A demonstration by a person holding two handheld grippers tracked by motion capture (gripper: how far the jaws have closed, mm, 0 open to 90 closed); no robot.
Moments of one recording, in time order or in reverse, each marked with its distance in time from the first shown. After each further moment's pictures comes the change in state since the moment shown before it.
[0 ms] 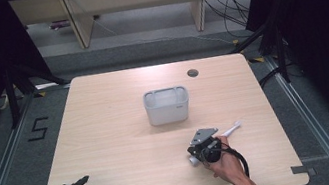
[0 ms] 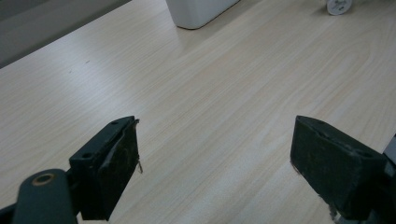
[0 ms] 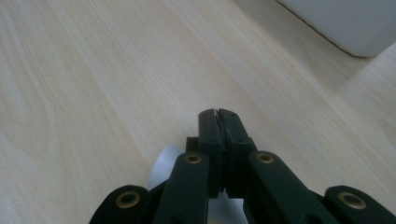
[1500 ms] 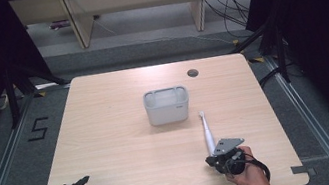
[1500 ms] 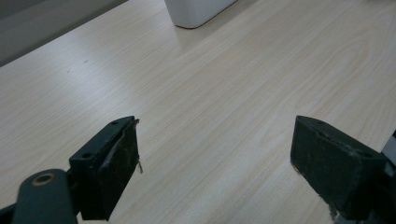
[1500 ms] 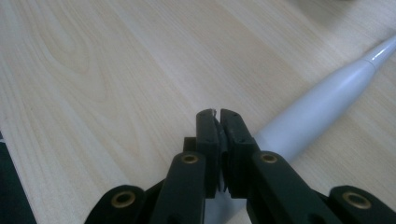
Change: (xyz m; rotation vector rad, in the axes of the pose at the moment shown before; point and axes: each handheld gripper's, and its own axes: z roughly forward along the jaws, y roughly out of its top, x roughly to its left) left arm -0.001 -0.001 0.000 0.003 0.007 -0.004; right arm 0.004 -0.045 -0.048 0.002 0.025 0.056
